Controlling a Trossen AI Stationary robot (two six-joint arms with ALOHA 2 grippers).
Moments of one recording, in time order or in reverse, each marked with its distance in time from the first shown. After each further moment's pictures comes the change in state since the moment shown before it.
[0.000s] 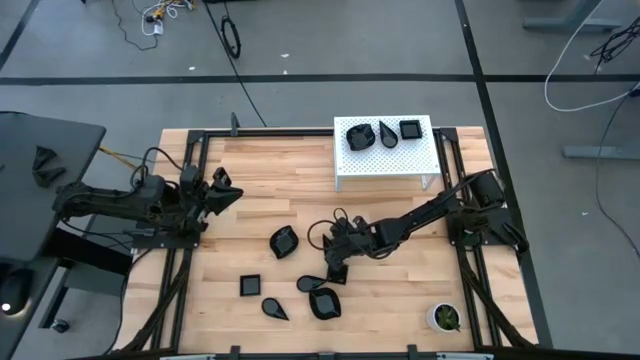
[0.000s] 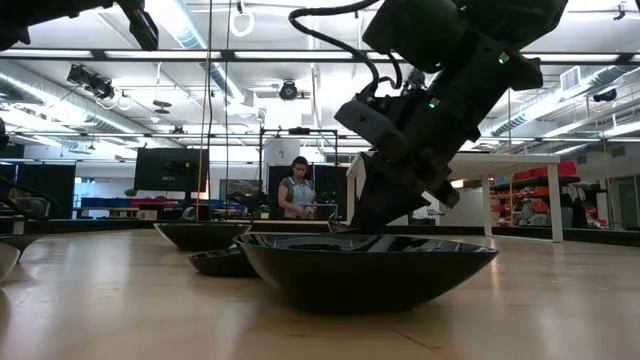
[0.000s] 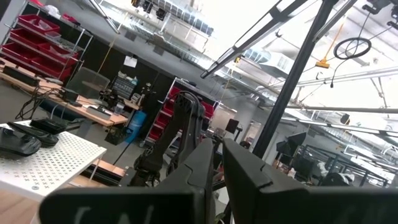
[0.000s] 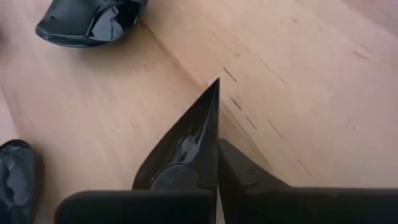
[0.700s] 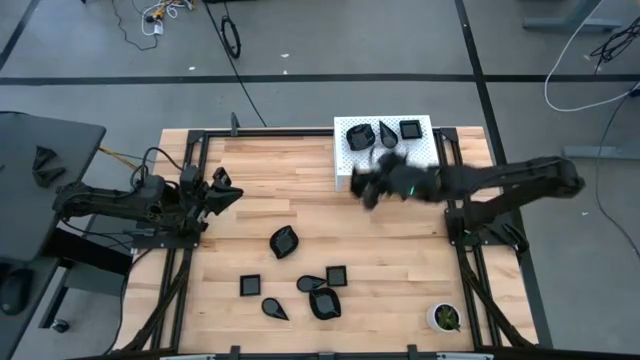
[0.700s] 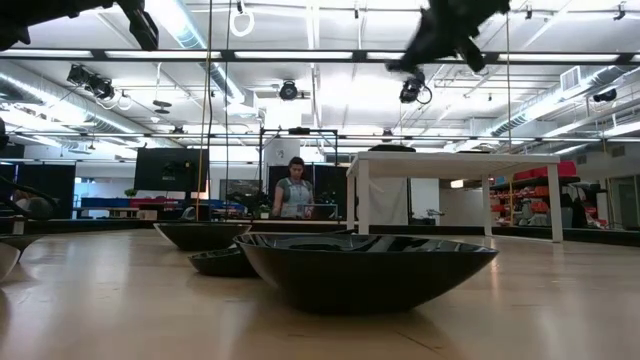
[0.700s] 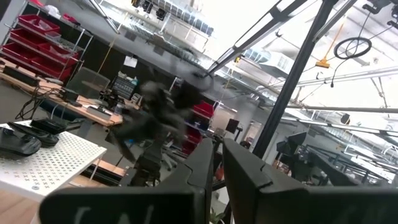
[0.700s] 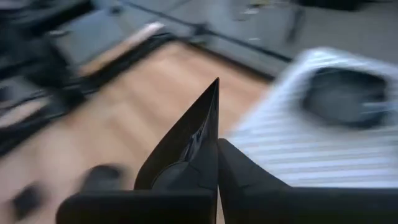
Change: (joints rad) left arm 0.000 0.000 0.000 0.000 0.000 0.000; right arm -0.243 -0.714 0.000 -0.348 0.157 -0.250
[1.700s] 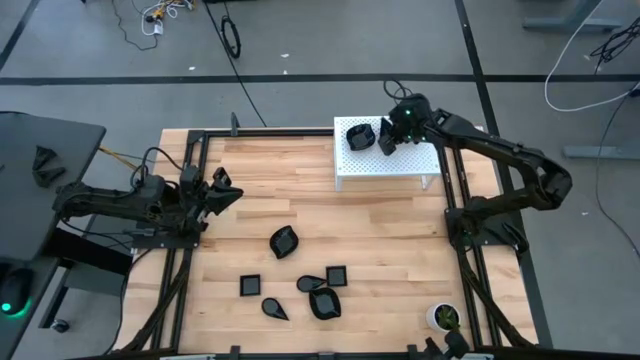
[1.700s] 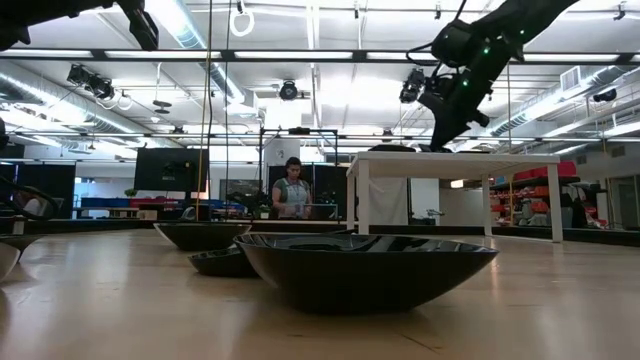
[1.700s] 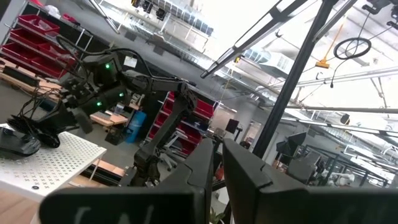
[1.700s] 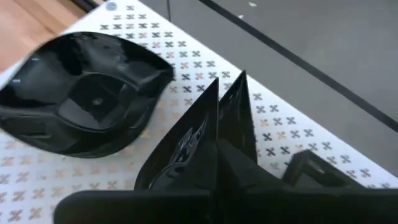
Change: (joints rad) left arm 0.000 0.000 0.000 0.001 0.000 0.000; right arm -0.761 0.128 0.000 -0.100 -0.385 -0.550
